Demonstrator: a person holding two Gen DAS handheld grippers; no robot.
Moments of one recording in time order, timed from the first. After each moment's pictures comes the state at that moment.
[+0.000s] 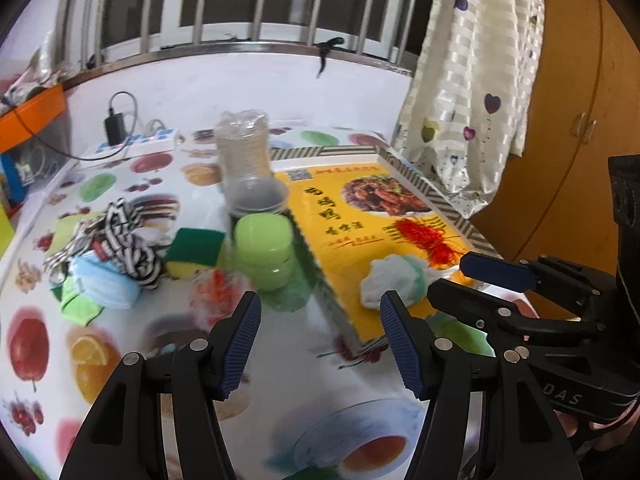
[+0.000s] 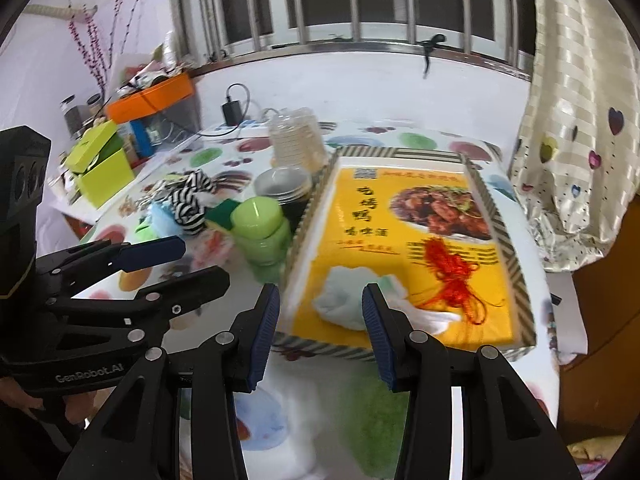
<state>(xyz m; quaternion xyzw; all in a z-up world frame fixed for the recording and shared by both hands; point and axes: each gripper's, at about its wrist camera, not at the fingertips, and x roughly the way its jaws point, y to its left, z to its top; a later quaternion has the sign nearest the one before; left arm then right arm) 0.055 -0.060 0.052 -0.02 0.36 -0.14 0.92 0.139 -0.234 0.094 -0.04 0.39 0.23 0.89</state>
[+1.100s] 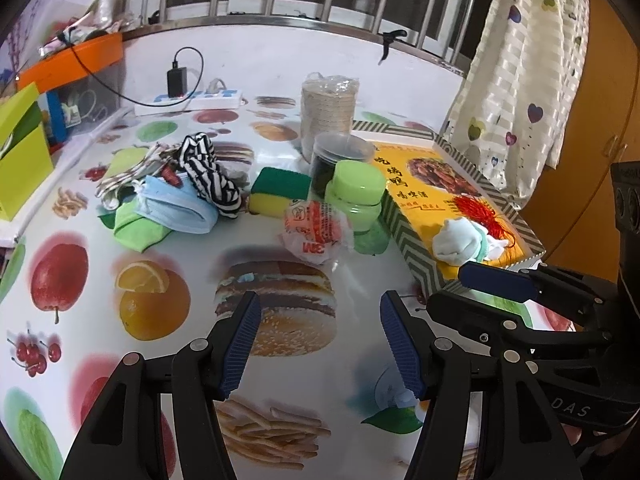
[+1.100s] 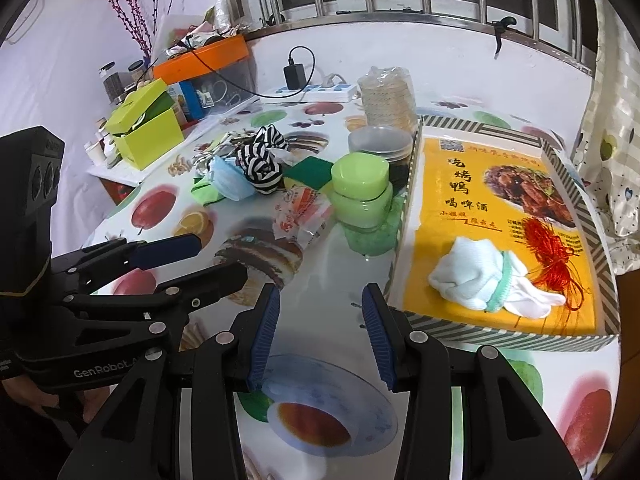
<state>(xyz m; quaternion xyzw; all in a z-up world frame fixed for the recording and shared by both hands) 0.026 0.006 0.021 -0.06 0.38 -0.08 0.92 0.120 -0.173 0.066 -0.05 0.42 0.30 0.85</state>
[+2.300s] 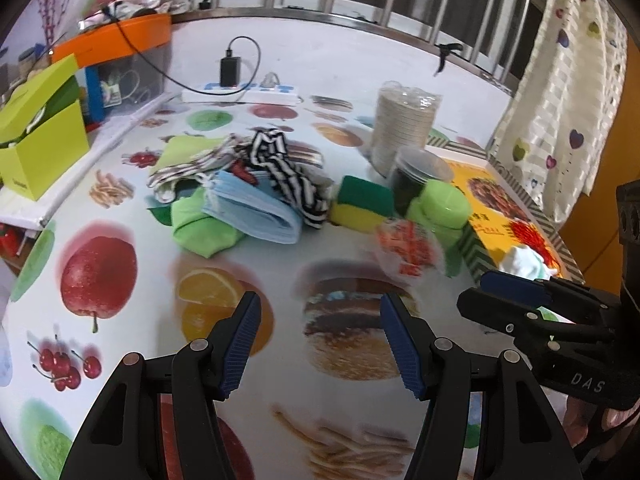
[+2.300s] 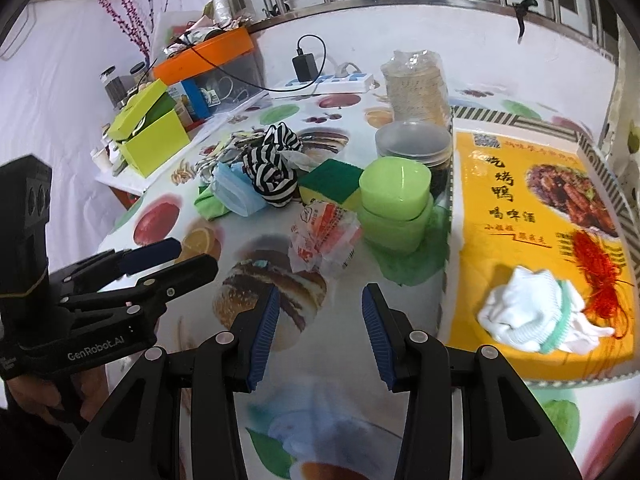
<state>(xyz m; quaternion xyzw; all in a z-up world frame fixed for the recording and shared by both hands) 0.046 0.062 0.012 -0.08 0.39 -0.02 0.92 0.157 -0.139 0.051 -0.03 0.45 0.32 0.83</state>
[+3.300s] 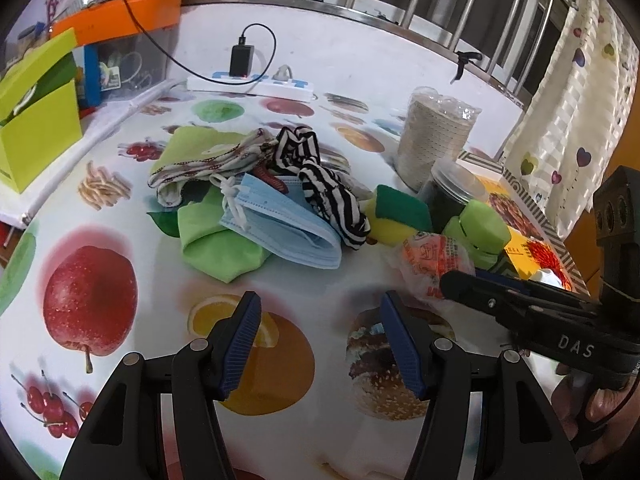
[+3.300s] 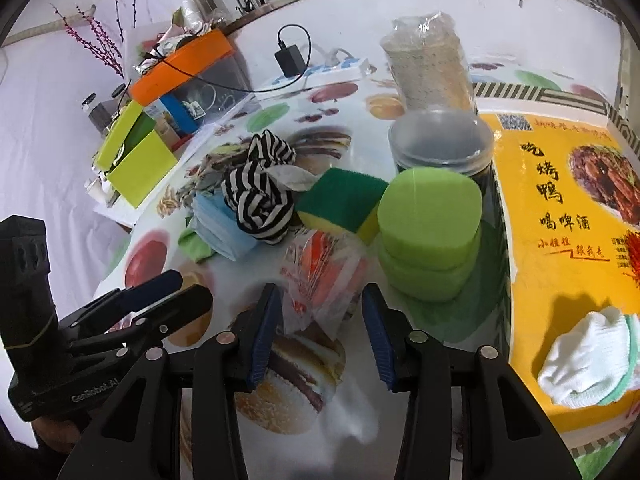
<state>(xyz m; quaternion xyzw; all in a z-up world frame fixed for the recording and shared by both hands) 0.079 0.096 -0.004 -0.11 0.39 -0.03 0.91 0.202 -0.108 0.030 0.03 0.47 0.32 0.82</state>
